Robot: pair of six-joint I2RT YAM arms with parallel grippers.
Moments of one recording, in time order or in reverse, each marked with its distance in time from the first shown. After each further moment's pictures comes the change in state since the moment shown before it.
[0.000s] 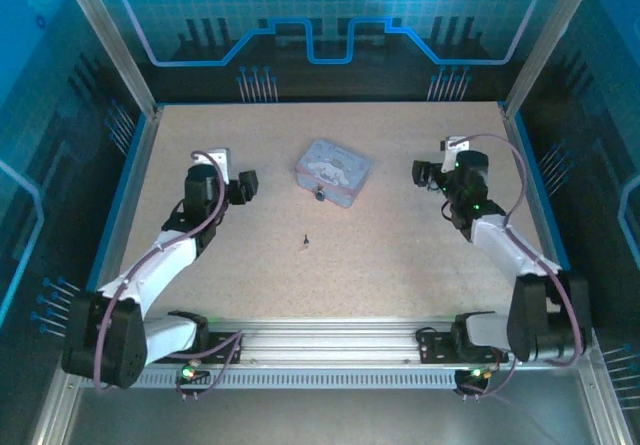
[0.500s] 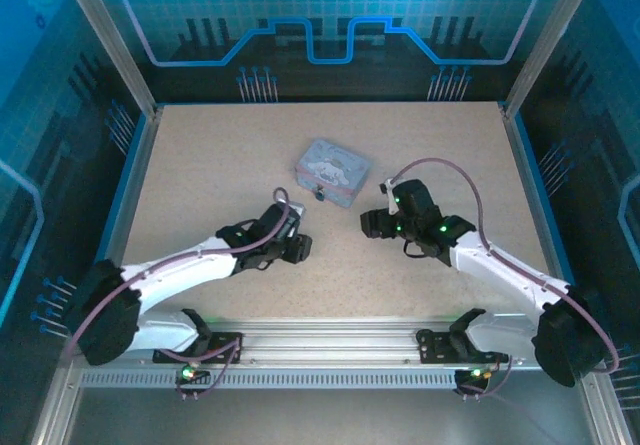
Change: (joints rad) left arm -0.574 0.150 0.063 -0.407 -0.081 -0.182; right arm 0.496 -0.100 -0.003 -0.437 0.045 0.253
